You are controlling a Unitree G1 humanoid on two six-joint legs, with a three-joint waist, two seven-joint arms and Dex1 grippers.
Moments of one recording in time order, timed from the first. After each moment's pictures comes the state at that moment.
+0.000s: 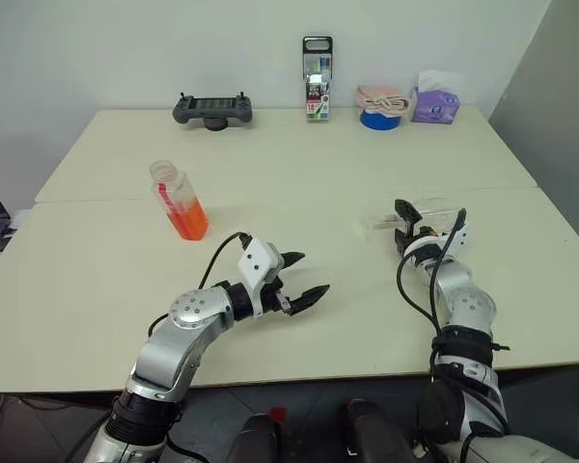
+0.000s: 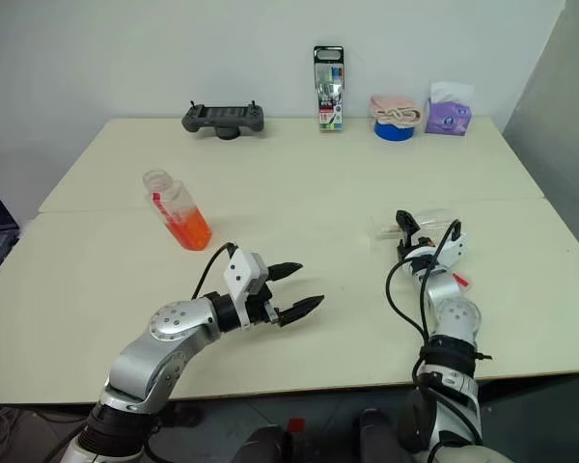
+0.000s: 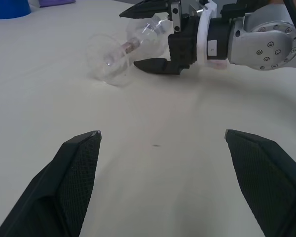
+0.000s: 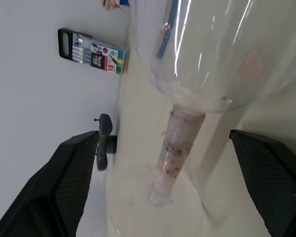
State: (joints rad) left arm -0.23 0.43 -0.16 -0.30 -0.35 0.45 -0.69; right arm -0.67 0.02 -0.63 0.44 1.05 0.55 -0.04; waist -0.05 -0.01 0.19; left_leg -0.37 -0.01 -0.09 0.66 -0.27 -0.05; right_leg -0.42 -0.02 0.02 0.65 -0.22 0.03
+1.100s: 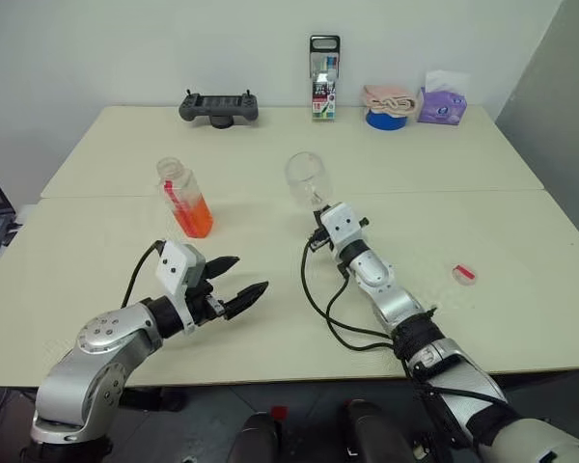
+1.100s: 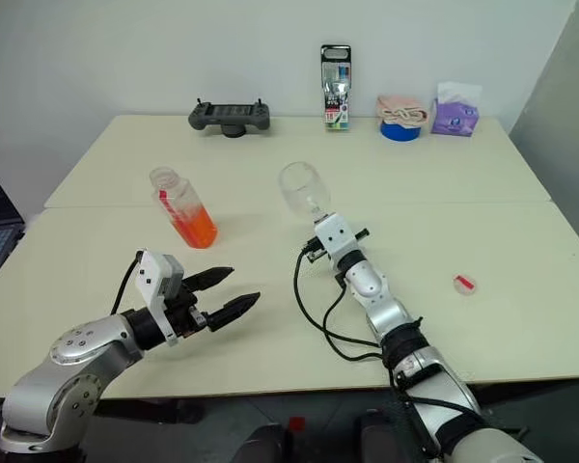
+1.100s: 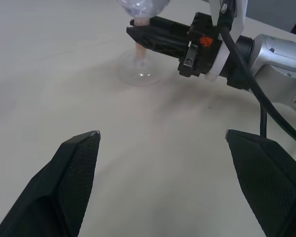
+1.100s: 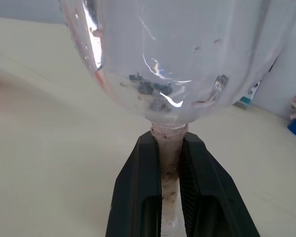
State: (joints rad) left arm -0.01 0.60 0.20 -0.48 -0.59 0.63 -0.66; right arm -0.73 -0.03 0.23 0.81 -0.08 -0.37 0.08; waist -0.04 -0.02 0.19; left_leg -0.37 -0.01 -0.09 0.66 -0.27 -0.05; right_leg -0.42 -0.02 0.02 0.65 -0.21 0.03
